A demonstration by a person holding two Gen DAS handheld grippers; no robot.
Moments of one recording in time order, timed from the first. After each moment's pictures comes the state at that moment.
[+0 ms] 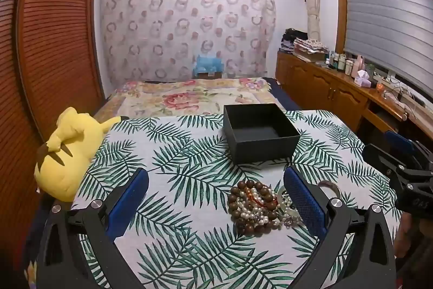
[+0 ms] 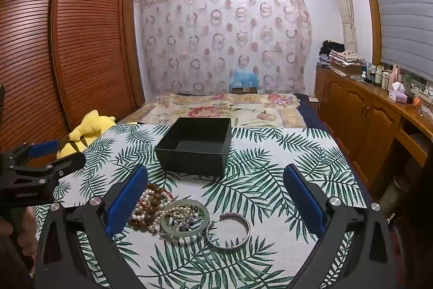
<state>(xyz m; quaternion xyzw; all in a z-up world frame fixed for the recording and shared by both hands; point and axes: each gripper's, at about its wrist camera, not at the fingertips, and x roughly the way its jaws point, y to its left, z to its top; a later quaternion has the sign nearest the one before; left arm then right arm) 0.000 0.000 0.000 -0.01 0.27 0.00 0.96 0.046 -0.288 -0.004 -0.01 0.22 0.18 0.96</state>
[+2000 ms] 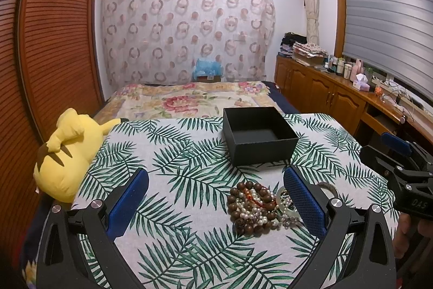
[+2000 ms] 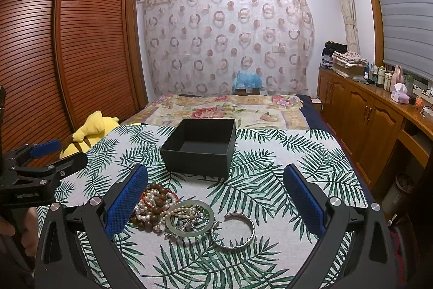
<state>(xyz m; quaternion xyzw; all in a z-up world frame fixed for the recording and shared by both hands) -0.007 -0.003 0.006 -0.01 0.26 0.01 0.97 0.045 -0.285 -0.005 -0.01 0.22 0.18 0.96</state>
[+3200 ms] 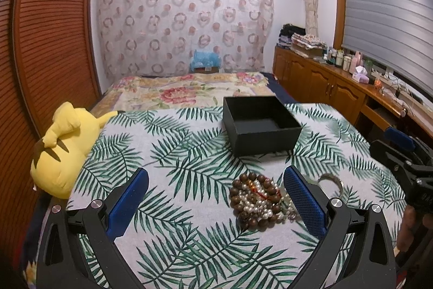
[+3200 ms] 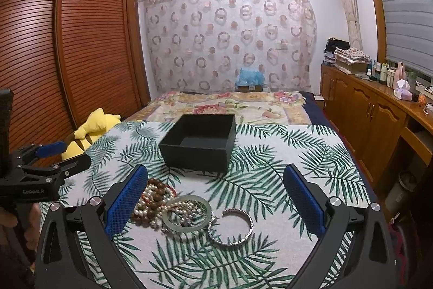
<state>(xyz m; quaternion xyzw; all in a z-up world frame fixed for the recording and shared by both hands) 0.002 0.001 -0.012 -0.01 0.28 0.00 0.96 0.049 -0.292 -0.009 0.00 0.23 0.19 0.95</state>
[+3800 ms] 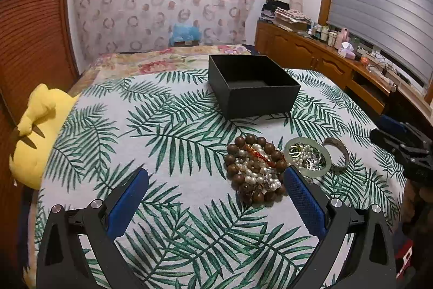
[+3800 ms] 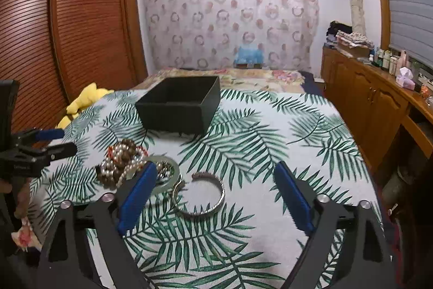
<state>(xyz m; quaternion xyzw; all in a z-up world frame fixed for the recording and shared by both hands) 0.025 0.013 -0.061 -0.02 0.35 -0.07 0.93 0.064 -0.323 -0.067 -0.02 0.28 0.20 0.94</state>
